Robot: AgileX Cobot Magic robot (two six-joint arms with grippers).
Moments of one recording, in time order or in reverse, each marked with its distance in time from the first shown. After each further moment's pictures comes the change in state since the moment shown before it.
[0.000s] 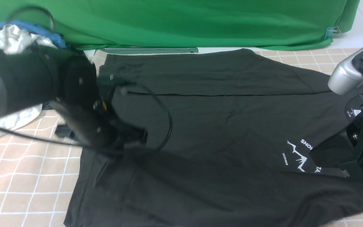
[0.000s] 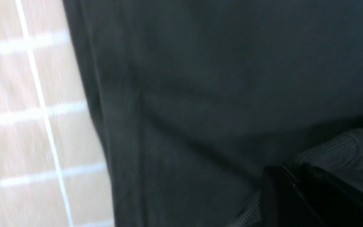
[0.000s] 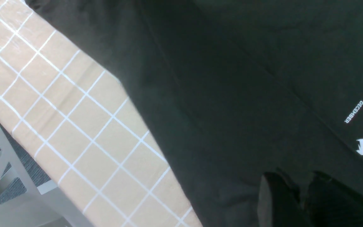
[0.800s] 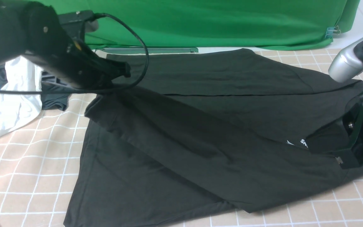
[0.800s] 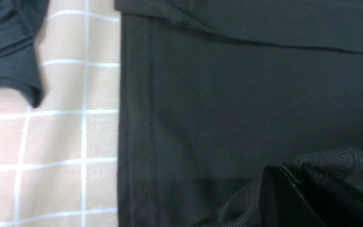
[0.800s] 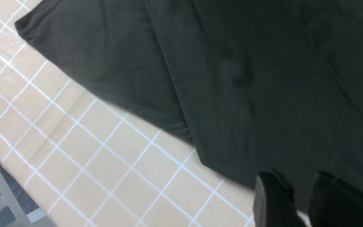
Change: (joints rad) right arm 0.000 0.000 0.000 -0.001 -0.075 0.005; left arm 0.161 0.060 -0.176 -0.050 -0.158 0.053
